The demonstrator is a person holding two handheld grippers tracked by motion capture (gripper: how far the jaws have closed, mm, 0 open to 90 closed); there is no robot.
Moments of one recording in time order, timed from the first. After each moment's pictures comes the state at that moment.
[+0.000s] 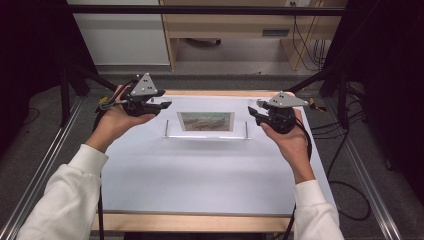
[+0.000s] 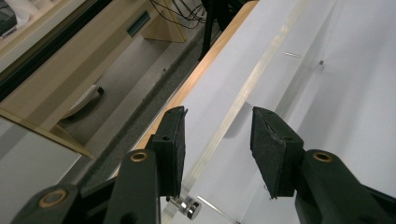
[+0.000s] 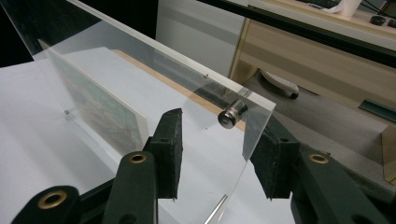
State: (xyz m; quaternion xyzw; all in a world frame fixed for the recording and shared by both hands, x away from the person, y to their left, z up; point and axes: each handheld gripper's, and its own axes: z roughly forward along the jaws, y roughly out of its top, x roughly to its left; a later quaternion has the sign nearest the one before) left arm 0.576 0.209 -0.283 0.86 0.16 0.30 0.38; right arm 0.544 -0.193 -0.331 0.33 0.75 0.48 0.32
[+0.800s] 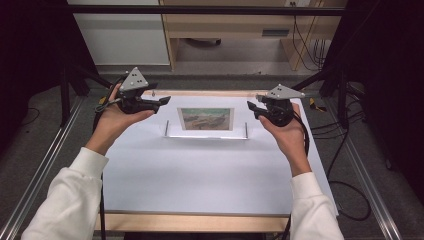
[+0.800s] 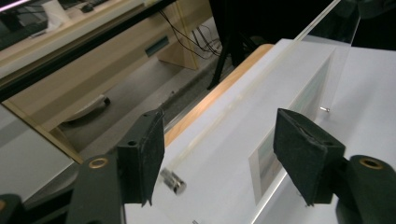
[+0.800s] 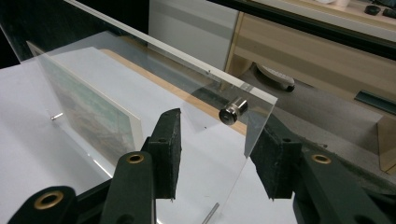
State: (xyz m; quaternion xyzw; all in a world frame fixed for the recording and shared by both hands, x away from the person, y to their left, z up) left arm 0.571 0.223 -0.279 0.81 0.22 0.30 0.46; right arm 0.564 -0.190 -0.326 0.35 0.75 0.47 0.32
